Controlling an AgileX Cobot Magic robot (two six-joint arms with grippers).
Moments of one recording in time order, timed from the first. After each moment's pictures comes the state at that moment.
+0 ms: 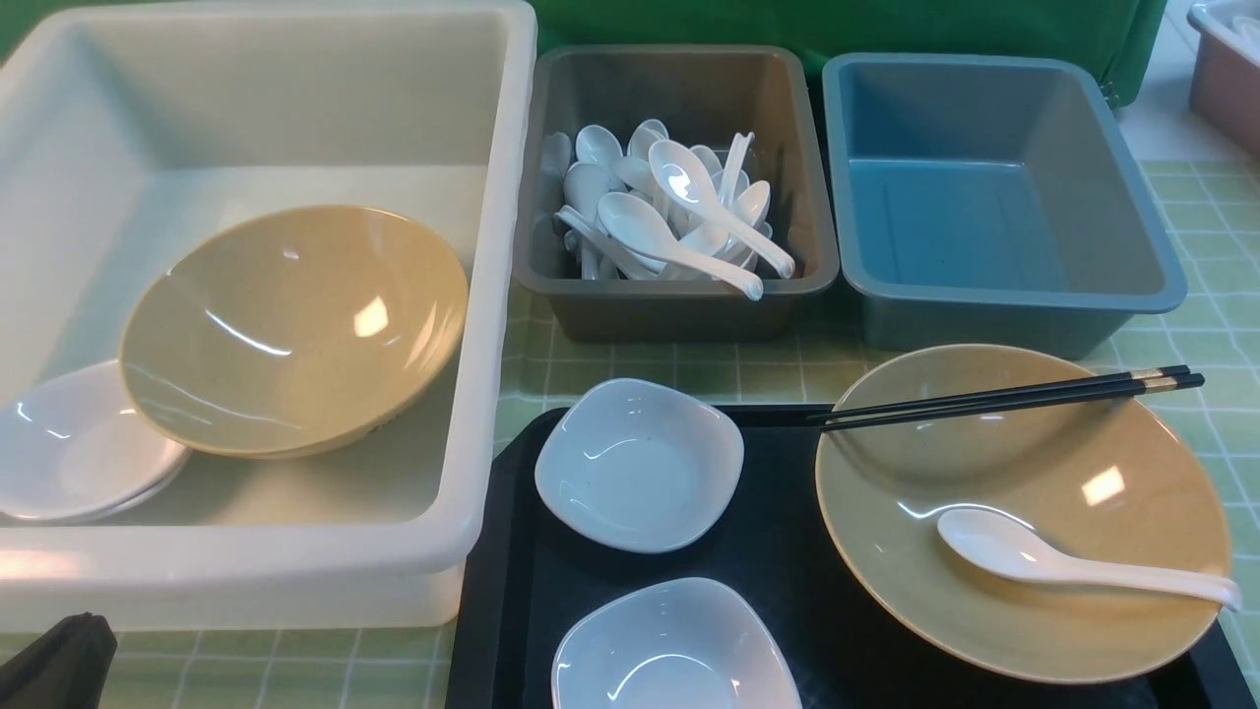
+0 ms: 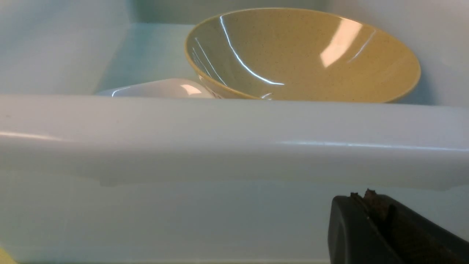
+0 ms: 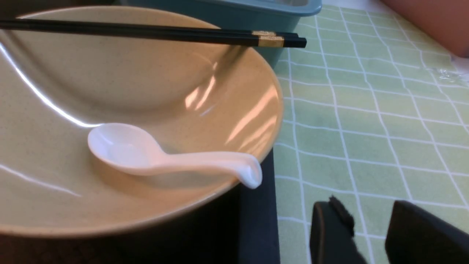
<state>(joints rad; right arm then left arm) -0.12 -0.01 0.00 0.11 0.29 -0.21 -0.03 -0.01 0.03 -0.03 0.32 0.03</state>
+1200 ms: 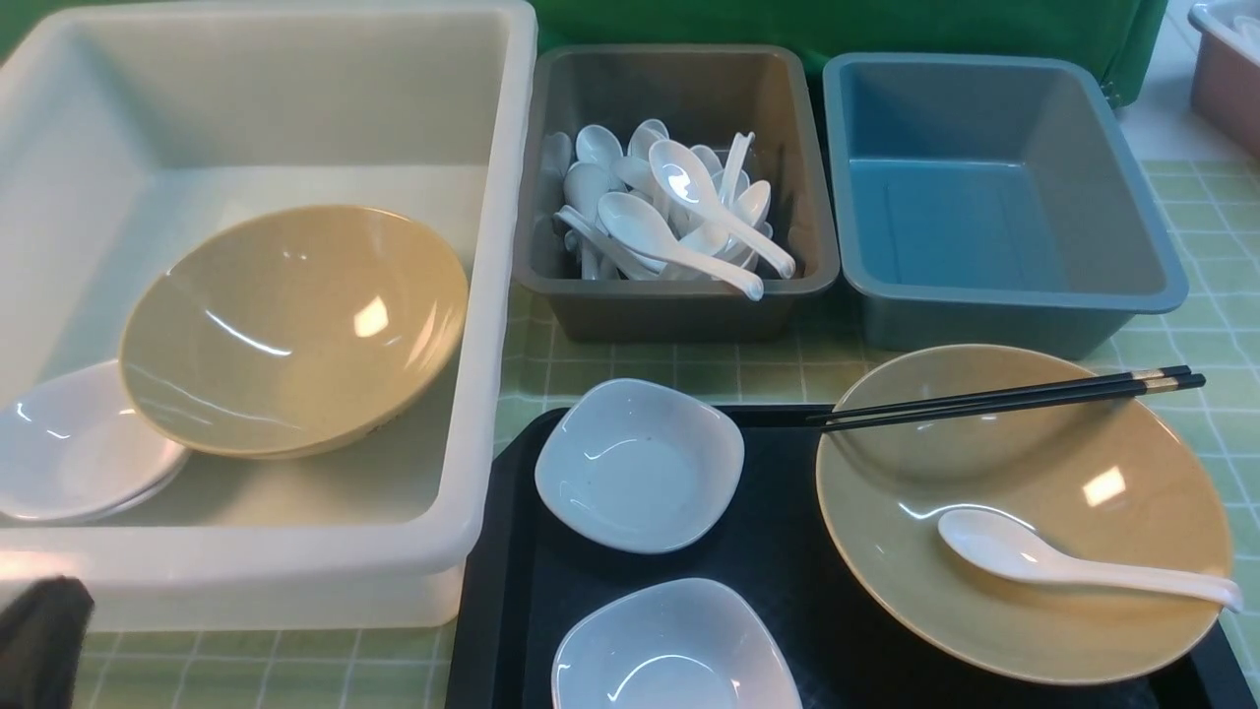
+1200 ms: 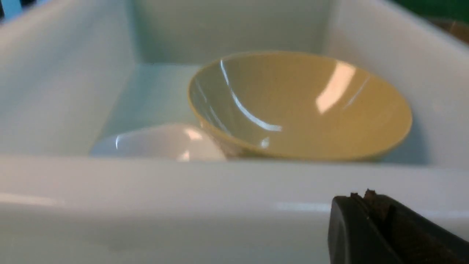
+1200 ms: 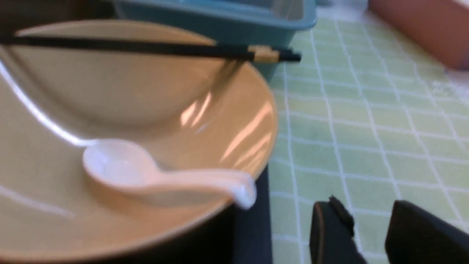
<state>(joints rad) -0.12 -0.01 0.02 0.11 0.19 -0.21 -0.03 -0.01 0.03 -0.03 0.15 0.03</state>
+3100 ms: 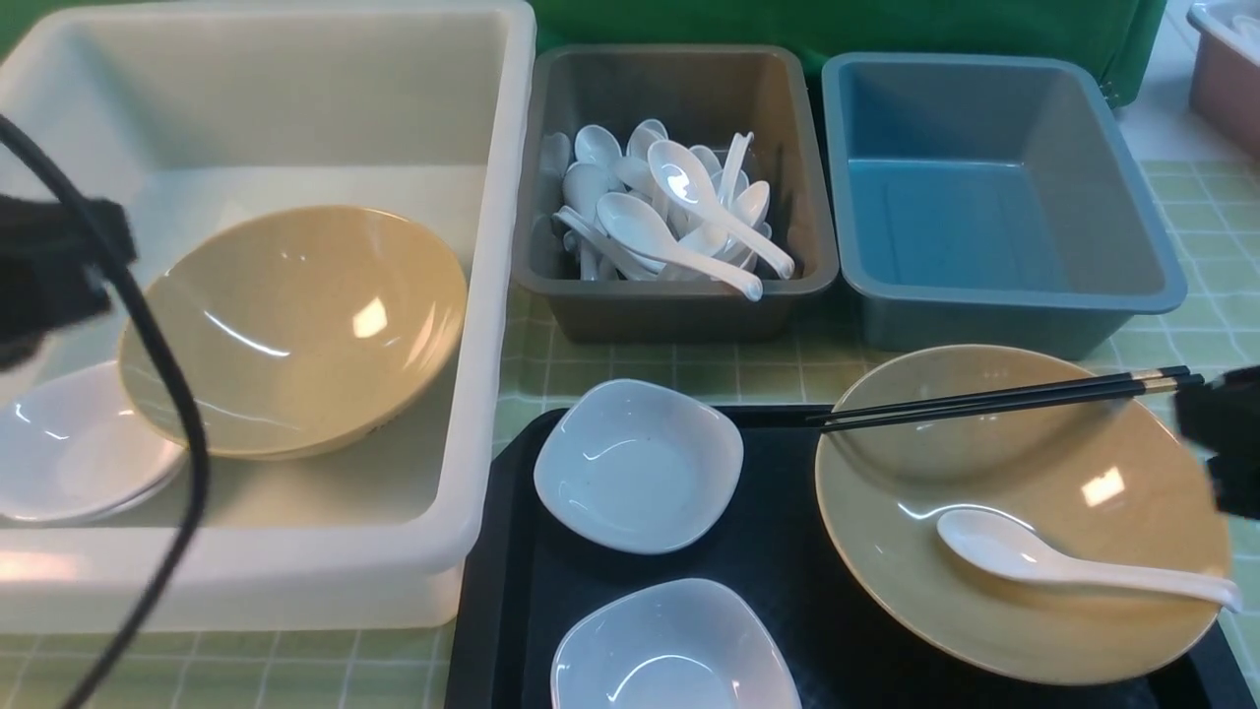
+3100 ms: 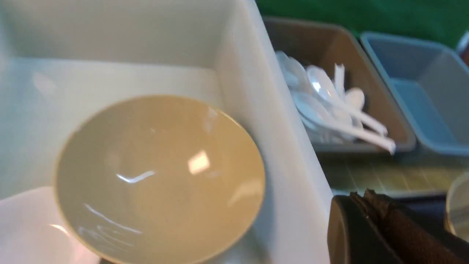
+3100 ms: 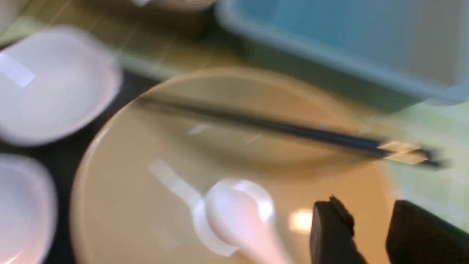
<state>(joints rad) 0.22 0.95 -0.75 0.13 0.55 -0.18 -0.18 0.75 -0.86 -0.23 0.67 0.09</state>
